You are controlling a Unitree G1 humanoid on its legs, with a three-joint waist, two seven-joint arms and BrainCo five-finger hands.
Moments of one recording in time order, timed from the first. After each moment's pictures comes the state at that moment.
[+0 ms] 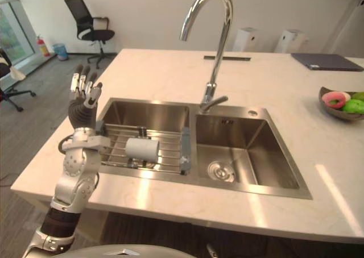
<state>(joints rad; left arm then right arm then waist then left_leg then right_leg) -0.18 0.08 -0.20 -0.22 -0.37 -0.19 0.30 0.22 -0.05 -0.54 1.08 0.64 -0.02 0.24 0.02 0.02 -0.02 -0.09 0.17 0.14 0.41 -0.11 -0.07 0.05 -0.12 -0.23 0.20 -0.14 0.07</state>
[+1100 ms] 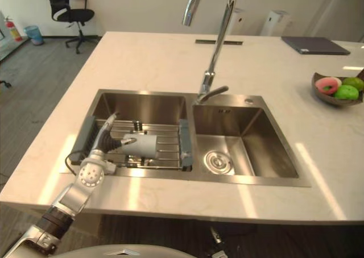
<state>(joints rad) -0.18 0.29 -0.38 0.17 0.33 -0.02 0.35 0.17 -0.07 -0.52 1.00 0.71 0.11 0.26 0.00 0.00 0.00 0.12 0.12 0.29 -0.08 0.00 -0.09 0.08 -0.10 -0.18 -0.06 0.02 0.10</state>
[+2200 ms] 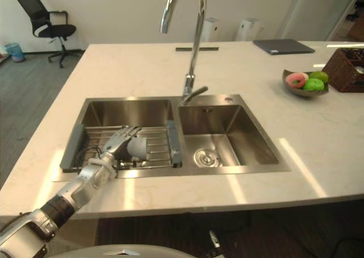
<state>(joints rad) -0.35 0.37 -0.61 0.39 0.69 0.08 0.14 0.18 -0.10 -0.44 1.04 0.82 0.16 0.27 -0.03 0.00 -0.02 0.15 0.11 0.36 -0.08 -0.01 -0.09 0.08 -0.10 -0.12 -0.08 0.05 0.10</state>
